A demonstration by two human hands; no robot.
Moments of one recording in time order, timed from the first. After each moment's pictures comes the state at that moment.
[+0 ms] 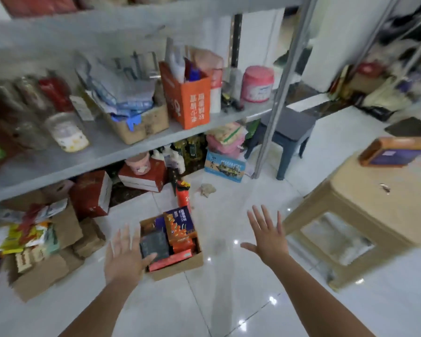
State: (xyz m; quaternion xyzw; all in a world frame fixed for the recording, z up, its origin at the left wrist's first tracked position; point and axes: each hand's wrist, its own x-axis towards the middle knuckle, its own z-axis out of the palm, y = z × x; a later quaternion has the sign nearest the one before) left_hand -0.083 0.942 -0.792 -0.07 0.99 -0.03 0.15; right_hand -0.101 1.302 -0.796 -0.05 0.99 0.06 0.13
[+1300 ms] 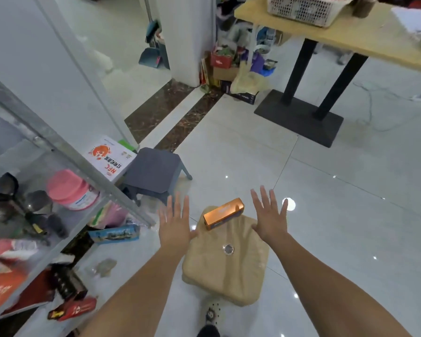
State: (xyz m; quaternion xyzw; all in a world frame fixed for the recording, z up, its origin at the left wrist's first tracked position) left_hand -0.350 1.618 -0.522 0.30 0.94 -0.09 0.15; right_hand -0.227 1.832 -0.532 0.29 0.94 -0.06 0.19
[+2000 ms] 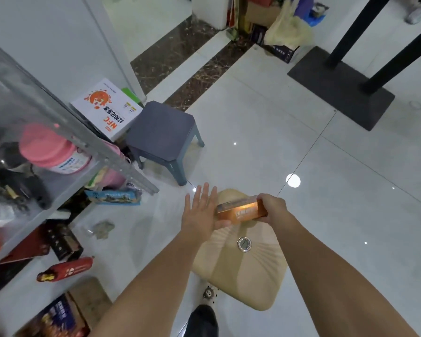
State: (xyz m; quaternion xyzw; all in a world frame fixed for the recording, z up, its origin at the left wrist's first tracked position) left_hand -0.390 1.641 -0.665 0.32 0.90 -0.04 0.31; right_hand -0.335 1.835 -0.659 0.67 0.45 -0.58 0.10
